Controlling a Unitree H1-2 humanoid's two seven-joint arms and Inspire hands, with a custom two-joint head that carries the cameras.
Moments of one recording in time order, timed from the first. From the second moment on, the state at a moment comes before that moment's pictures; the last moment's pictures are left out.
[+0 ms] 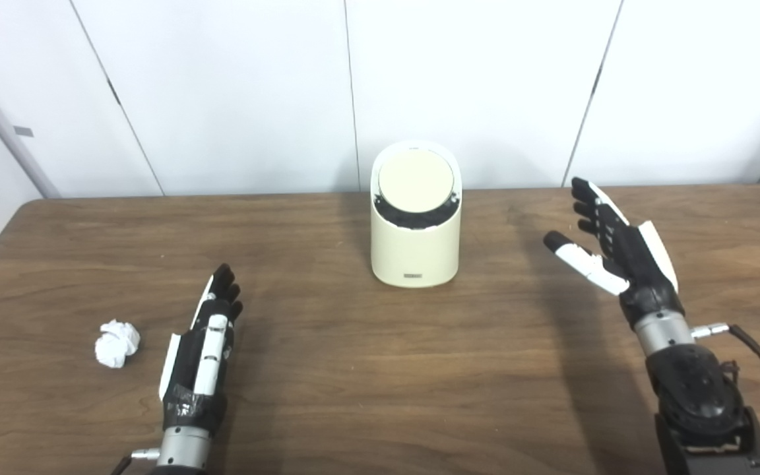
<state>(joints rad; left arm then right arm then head) 0.10 0.07 0.10 -0.10 -0.19 -0.13 -0.08 -0.24 -0.21 -0.02 -0.17 -0.23 0.22 0.03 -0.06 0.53</state>
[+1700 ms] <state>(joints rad) 0.09 0.06 0.10 -0.09 -0.17 -0.17 -0.09 -0.62 -0.31 0.13 -0.02 -0.38 0.39 0.19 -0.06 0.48</state>
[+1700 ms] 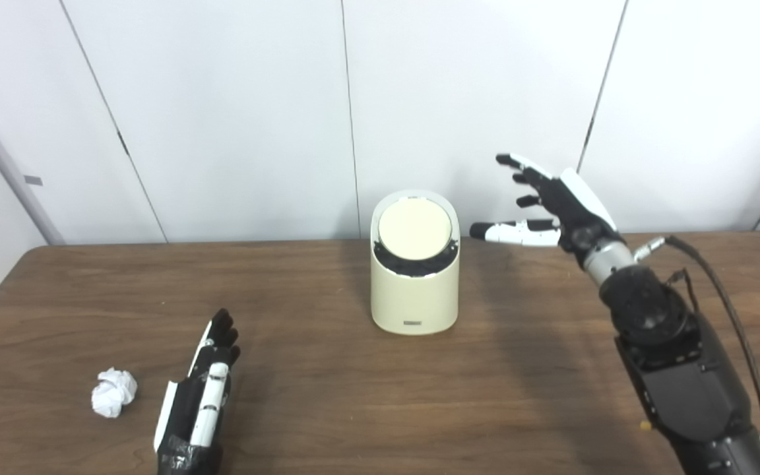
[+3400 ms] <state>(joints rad) 0.09 0.05 0.09 -0.08 -0.12 -0.20 -0.08 -0.92 -0.35 0.39 0.15 -0.65 0.47 0.54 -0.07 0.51</state>
